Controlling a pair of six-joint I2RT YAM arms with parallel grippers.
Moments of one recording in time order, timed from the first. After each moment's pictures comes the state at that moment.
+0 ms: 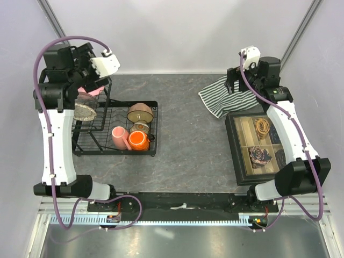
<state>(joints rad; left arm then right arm) -0.01 1.41 2.02 -1.01 0.15 1.16 0.09 1.44 1.48 -0.43 -0.24 -0.15</state>
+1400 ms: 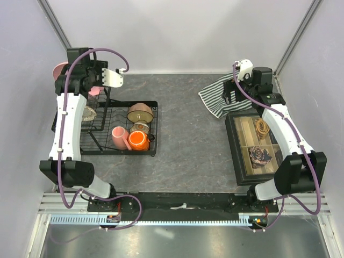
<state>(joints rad) -0.01 1.54 1.85 -0.90 -0.08 1.69 0.09 1.46 1.32 -0.39 -0.26 -0.18</state>
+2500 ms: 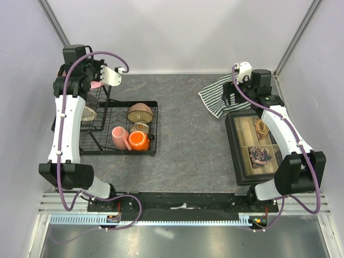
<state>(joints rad) 0.00 1.51 1.83 -0.79 -0.06 1.83 0.09 1.46 1.27 -0.35 -0.26 -0.19</state>
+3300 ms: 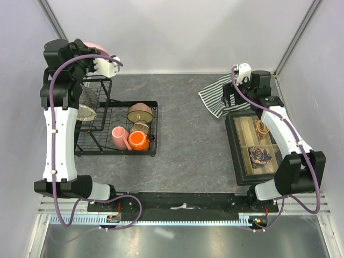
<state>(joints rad) -0.01 1.41 1.91 -0.68 0.05 1.78 0.09 1.45 1.26 -0.35 -0.26 -0.19</state>
